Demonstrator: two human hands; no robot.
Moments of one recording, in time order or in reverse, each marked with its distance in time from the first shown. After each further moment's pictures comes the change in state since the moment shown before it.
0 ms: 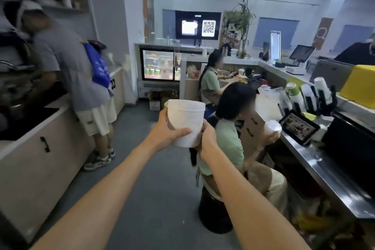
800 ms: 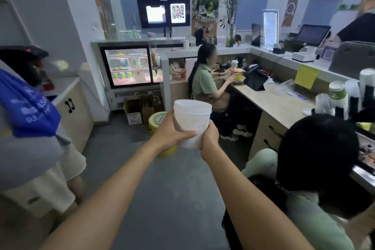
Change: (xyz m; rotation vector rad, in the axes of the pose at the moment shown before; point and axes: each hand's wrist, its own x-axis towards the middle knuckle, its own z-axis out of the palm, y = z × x) left_hand 0.557 -0.171 -0.107 0.206 -0.233 -0.003; right_hand 0.519 -0.077 0.203 0.090 0.329 -0.015
